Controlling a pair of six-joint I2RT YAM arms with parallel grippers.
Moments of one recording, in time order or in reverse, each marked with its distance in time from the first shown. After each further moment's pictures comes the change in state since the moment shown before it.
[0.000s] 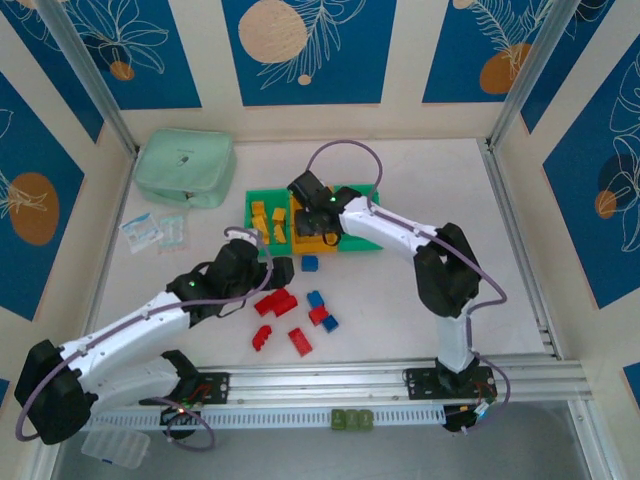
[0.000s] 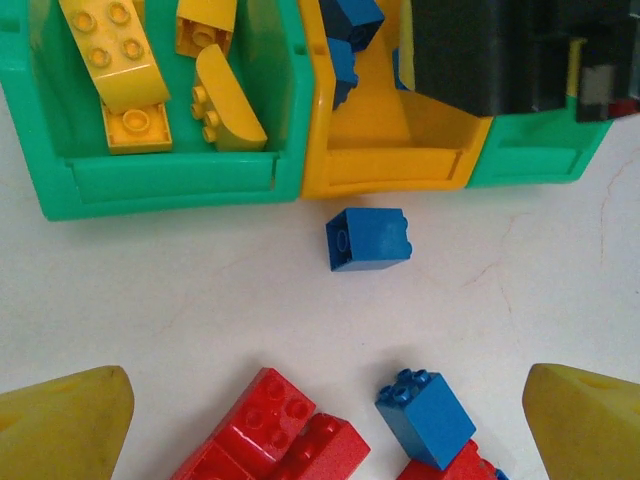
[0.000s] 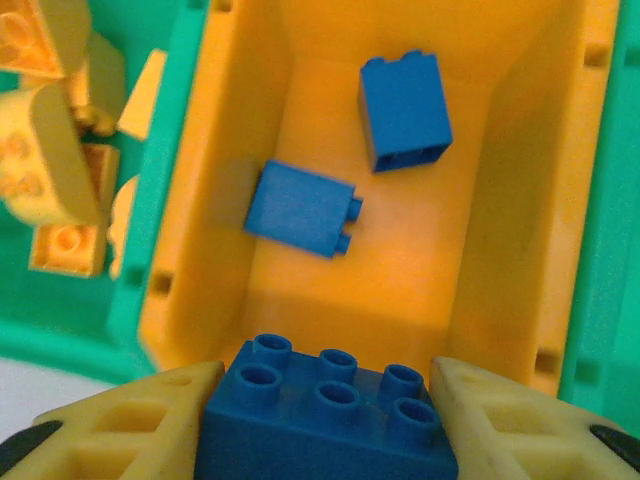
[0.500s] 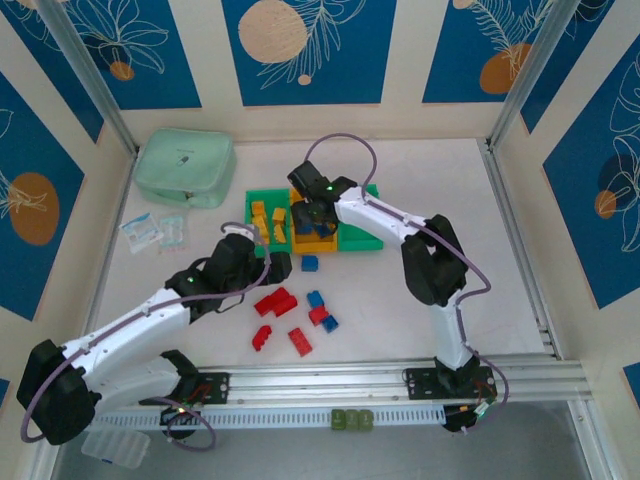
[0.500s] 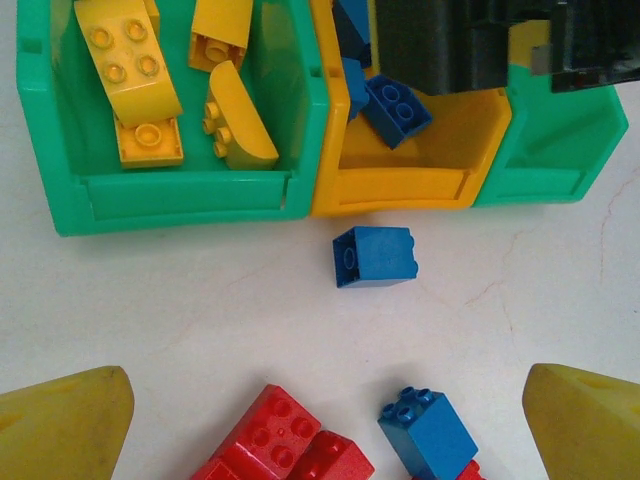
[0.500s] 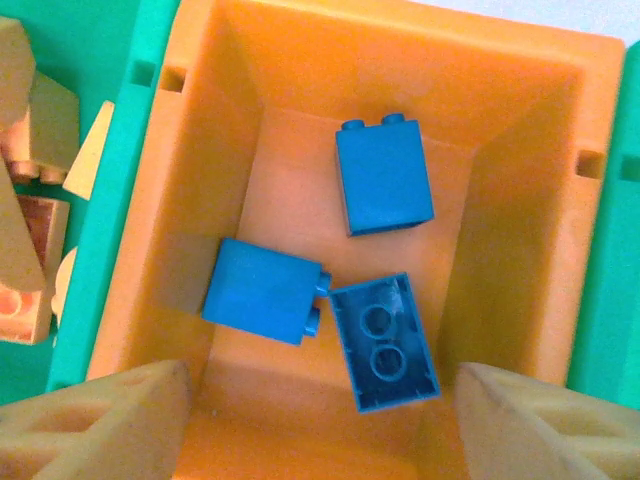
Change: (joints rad) left arm 0.048 0.011 0.011 0.009 0.035 0.003; right arm -0.037 0.074 0.096 -0.028 -0.002 -0.067
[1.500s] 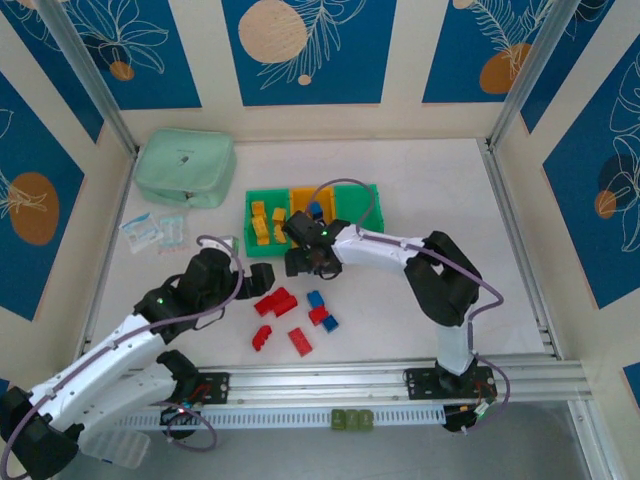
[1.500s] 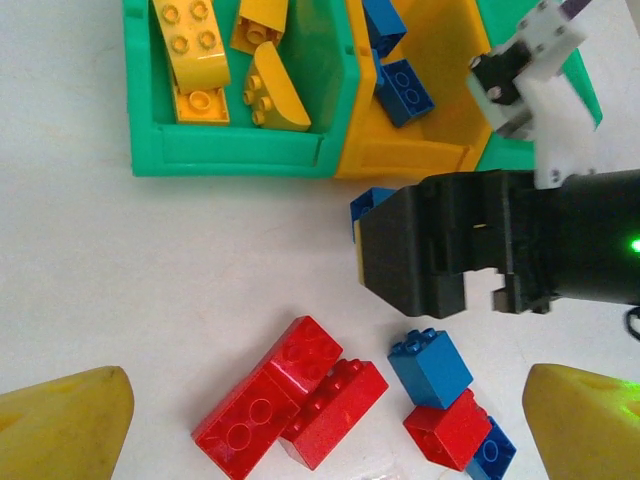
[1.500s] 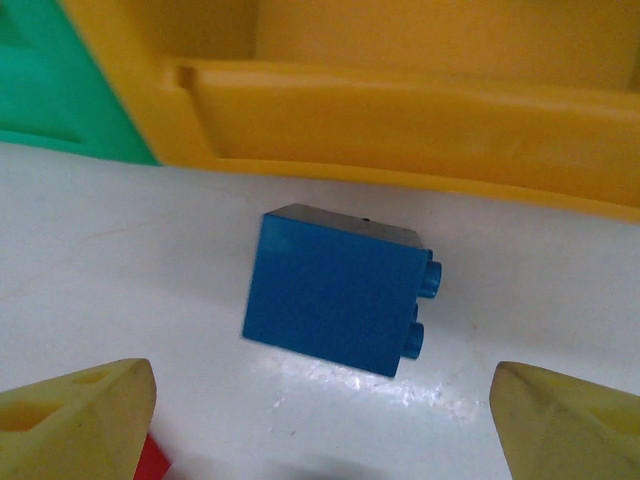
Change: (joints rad) left arm 0.015 -0.268 -0.060 -0.188 0.011 -0.030; right arm 0.164 -0.119 -0.368 0.080 -0.100 0.317
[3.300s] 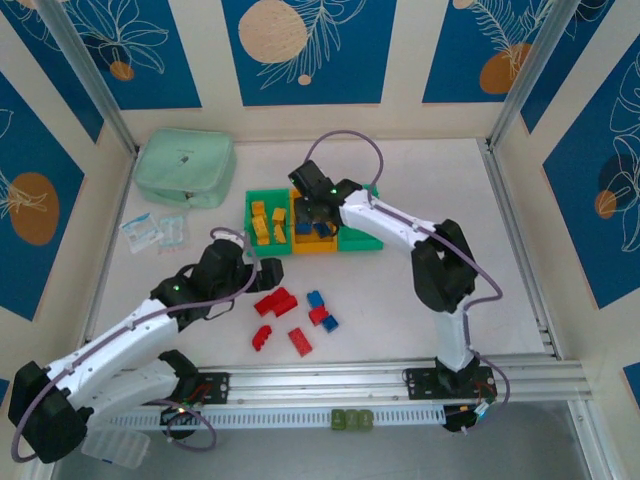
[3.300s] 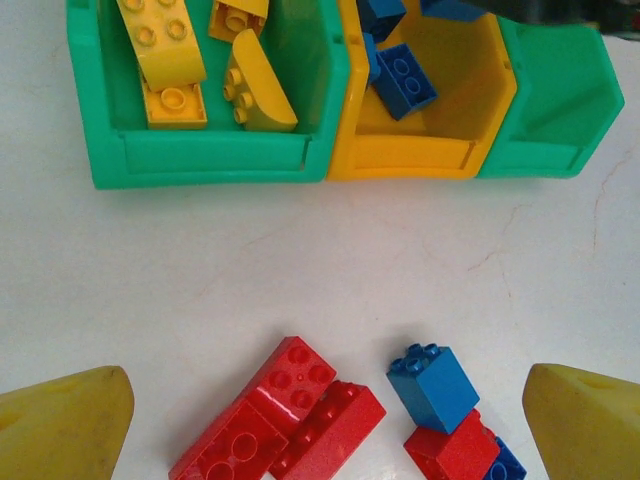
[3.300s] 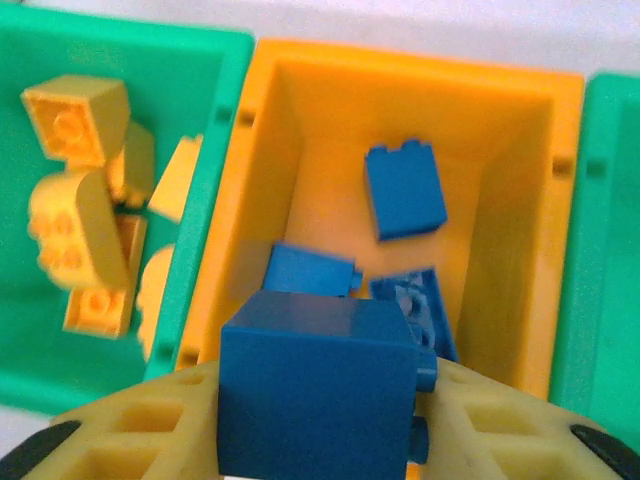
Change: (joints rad) left arm 0.010 0.164 0.037 0.091 0.031 0.031; right arm -0.158 0.087 0.350 -0.003 0.108 -0.286
